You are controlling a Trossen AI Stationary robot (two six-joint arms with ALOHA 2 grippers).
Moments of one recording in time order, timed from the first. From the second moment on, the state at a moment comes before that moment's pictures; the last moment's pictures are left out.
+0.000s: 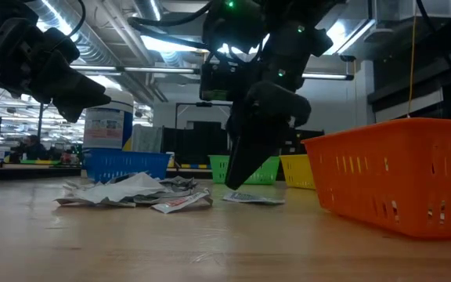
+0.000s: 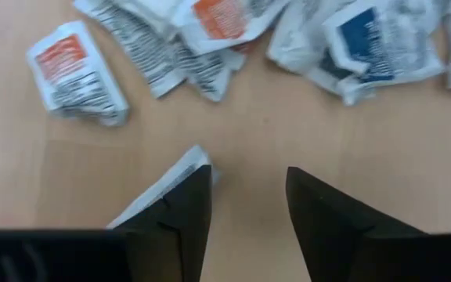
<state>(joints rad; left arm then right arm) 0.07 0.21 0.01 0.03 -0.01 -0.30 0.15 2.02 1.39 -0.46 0.03 0.02</state>
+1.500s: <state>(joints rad) 0.07 0.21 0.01 0.03 -0.01 -0.30 0.12 2.07 1.50 -0.62 -0.12 0.22</state>
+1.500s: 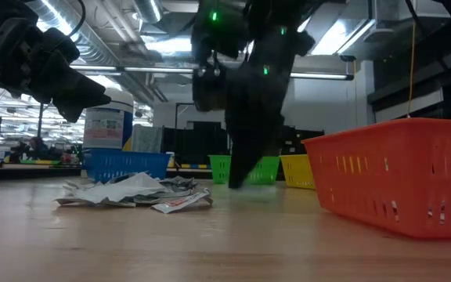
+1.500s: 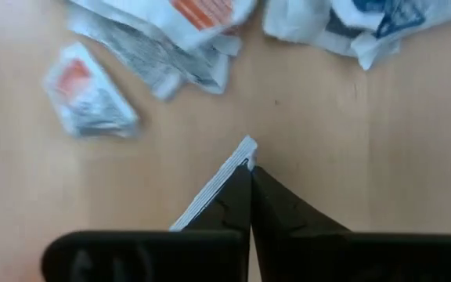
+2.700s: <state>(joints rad) 0.07 0.21 0.01 0.03 -0.01 -0.30 0.32 1.58 1.51 -0.81 -0.09 0.27</state>
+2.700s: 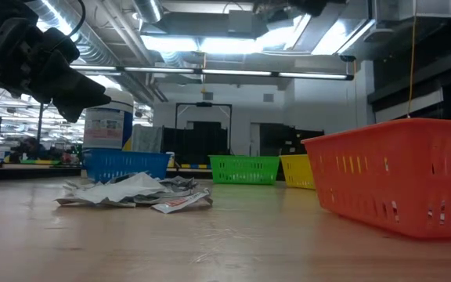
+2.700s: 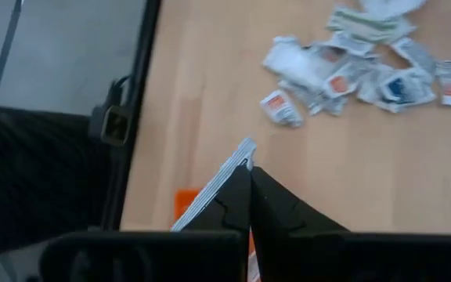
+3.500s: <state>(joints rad) 0.07 0.21 0.01 0.03 -0.01 -0.30 0.62 1.58 1.28 -0.80 -0.09 -0.12</state>
